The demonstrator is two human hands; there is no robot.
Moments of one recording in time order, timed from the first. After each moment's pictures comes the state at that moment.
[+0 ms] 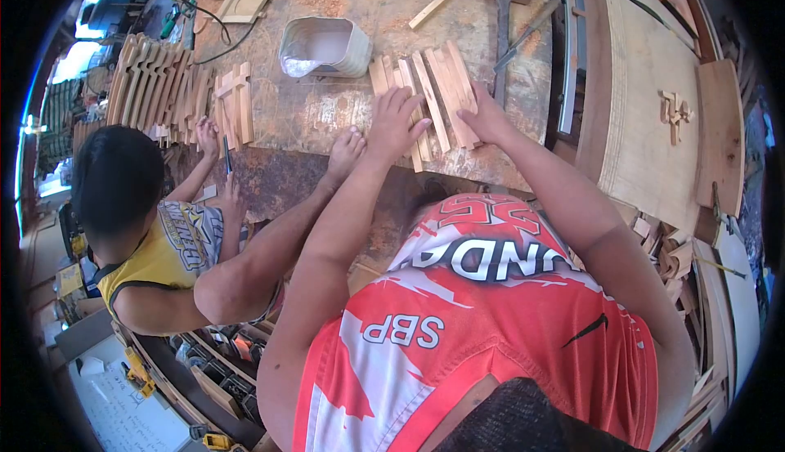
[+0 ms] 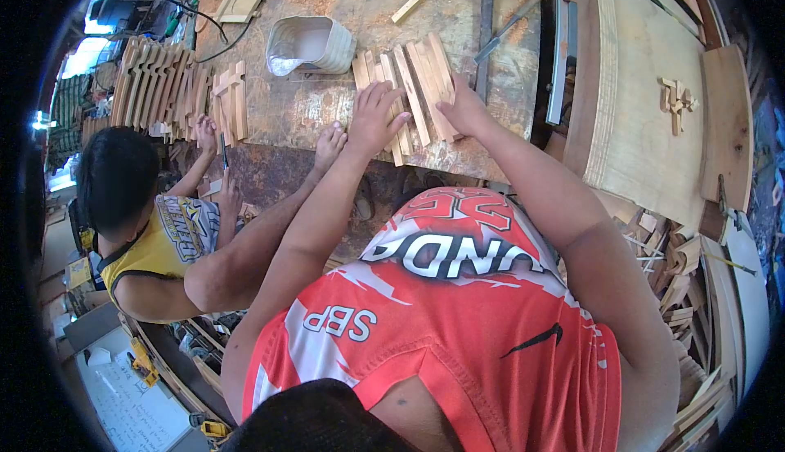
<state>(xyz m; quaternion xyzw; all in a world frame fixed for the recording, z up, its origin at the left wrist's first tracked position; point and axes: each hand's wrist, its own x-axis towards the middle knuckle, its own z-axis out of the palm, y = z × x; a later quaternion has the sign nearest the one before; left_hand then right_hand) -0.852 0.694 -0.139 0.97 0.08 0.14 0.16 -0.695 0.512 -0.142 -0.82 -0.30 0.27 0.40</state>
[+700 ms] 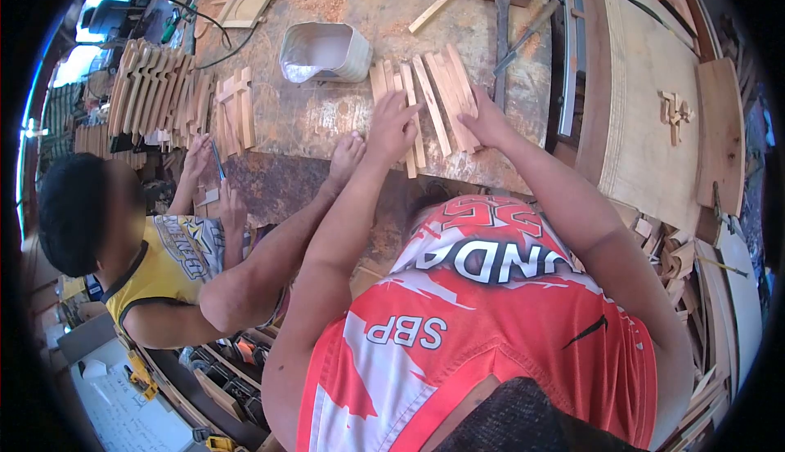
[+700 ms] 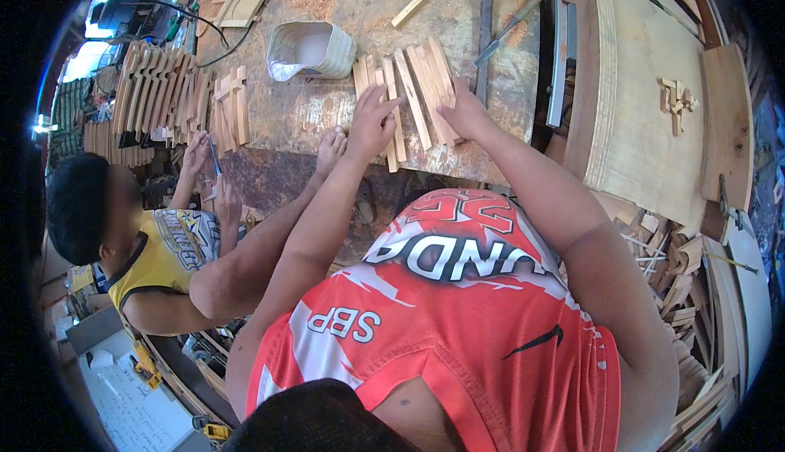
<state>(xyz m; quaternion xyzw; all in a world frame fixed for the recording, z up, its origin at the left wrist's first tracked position) -0.854 0.703 -0.146 0.96 0.07 0.21 0.19 -0.693 0.513 -0.147 -0.81 -0.30 0.28 0.41</state>
